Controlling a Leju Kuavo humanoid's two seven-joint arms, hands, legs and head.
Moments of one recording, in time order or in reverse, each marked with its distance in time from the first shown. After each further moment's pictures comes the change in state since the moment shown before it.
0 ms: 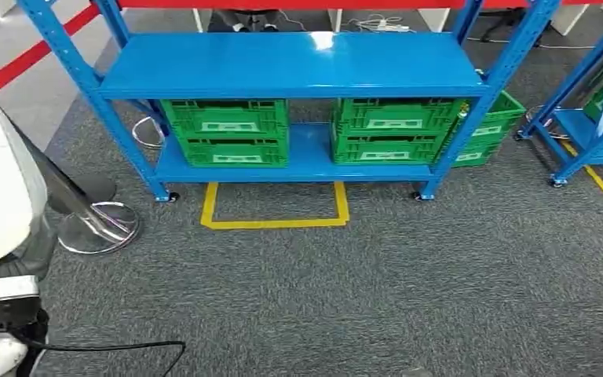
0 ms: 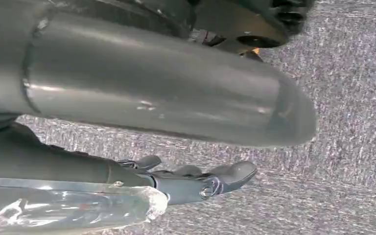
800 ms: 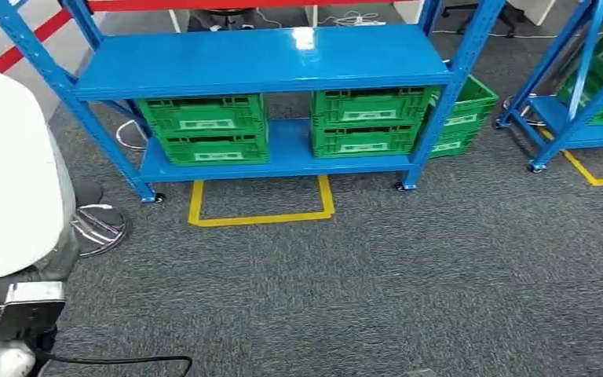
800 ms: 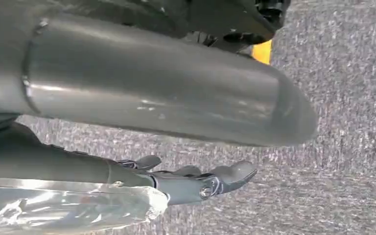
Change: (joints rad) left arm 0.050 -0.002 -0.011 0.005 -0.040 -0.057 0.050; right arm 0.044 0.023 -0.051 -0.092 -0.008 0.032 0.032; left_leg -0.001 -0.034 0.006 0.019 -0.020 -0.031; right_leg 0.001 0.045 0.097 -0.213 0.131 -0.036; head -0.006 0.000
